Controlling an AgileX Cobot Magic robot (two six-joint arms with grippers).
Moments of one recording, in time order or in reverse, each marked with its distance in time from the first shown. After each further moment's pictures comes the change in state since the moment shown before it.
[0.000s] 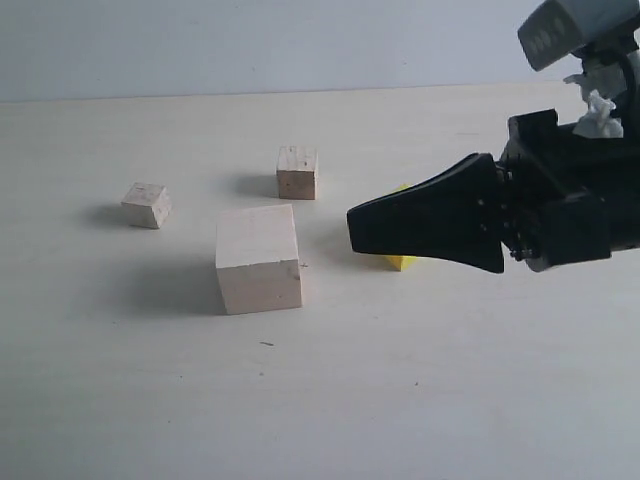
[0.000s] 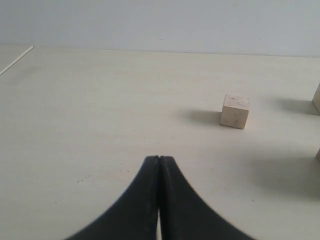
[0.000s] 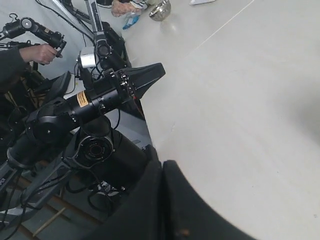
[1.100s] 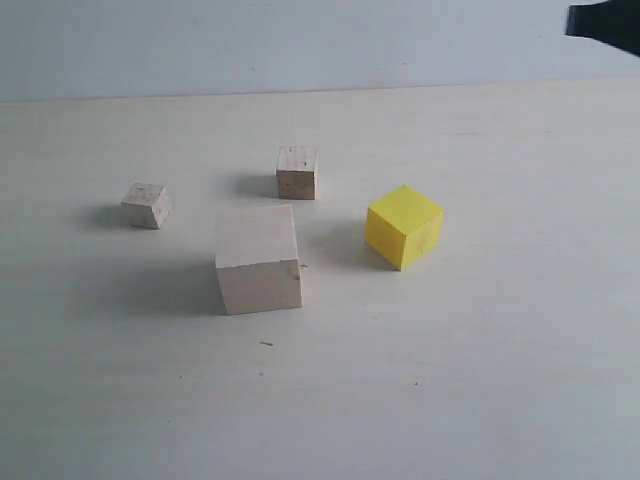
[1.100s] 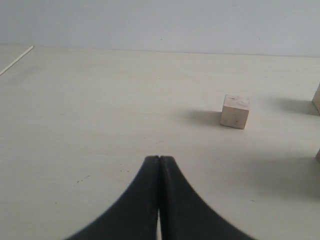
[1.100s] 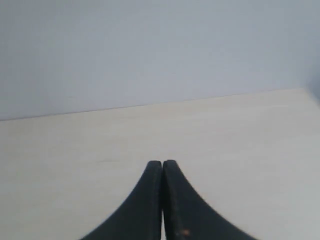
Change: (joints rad) left arm 0.000 0.000 0.000 0.000 0.000 0.000; right arm 0.000 0.006 -0.193 0.095 1.616 -0.047
